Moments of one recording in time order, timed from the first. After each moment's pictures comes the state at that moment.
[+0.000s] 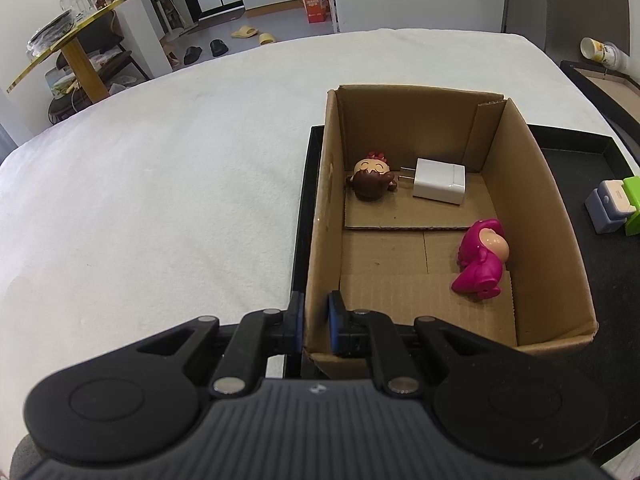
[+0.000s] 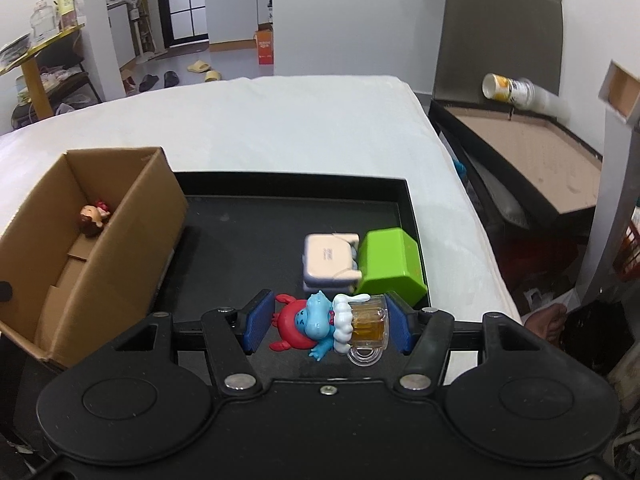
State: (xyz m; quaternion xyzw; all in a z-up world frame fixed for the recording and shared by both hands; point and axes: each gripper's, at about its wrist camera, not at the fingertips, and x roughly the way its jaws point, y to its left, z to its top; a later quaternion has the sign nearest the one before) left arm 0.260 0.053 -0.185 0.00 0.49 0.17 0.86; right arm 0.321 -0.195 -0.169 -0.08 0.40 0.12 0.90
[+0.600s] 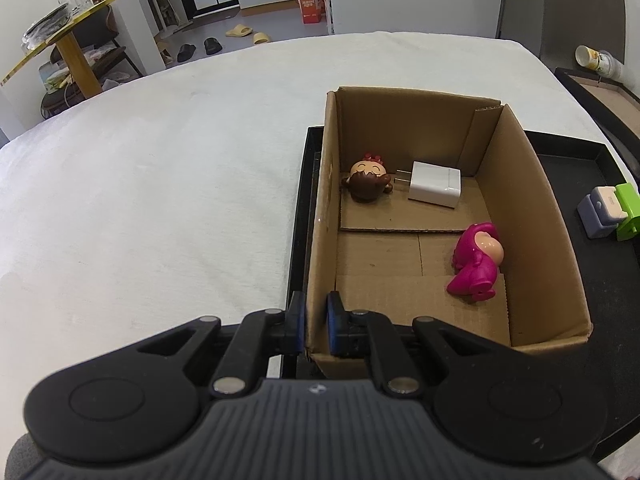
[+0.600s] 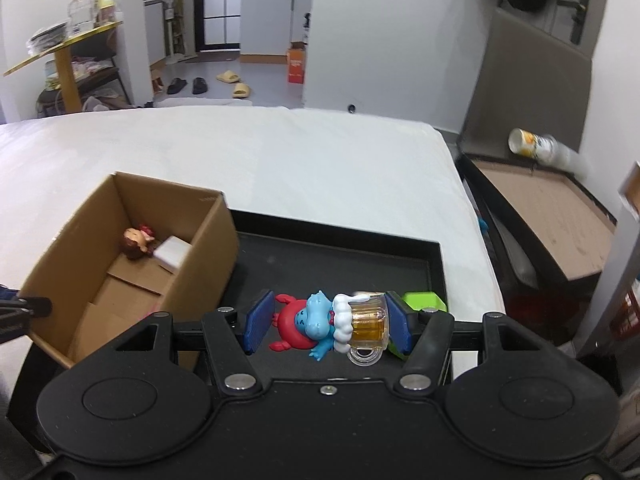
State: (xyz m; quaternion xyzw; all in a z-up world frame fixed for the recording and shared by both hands) left arm 0.258 0.060 -0.184 -0.02 0.48 0.16 0.86; right arm 0.317 -0.151 -0.131 -0.13 0.37 0.16 0.91
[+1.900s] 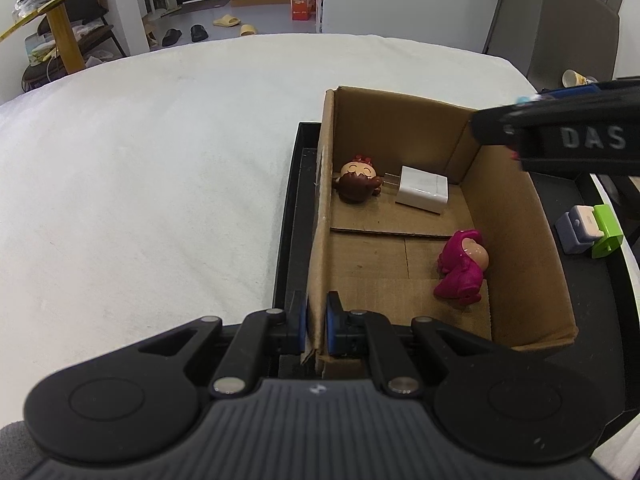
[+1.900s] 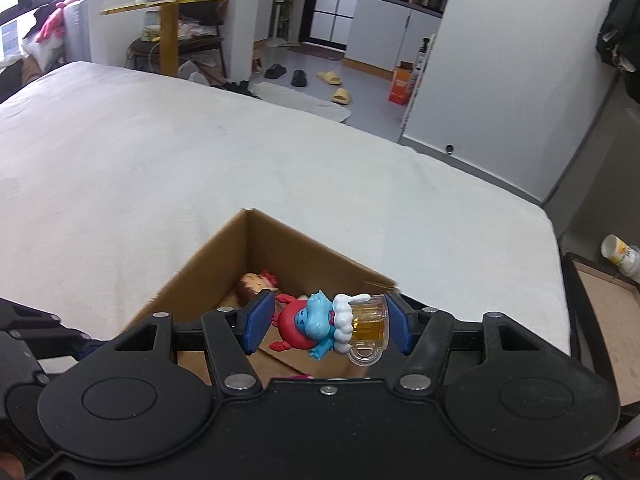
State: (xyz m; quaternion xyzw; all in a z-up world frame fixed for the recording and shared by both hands) left arm 0.252 0.081 -0.187 -0.08 0.48 0.12 0.87; right arm 0.320 -0.013 -0.112 -0.22 0.35 0.28 0.87
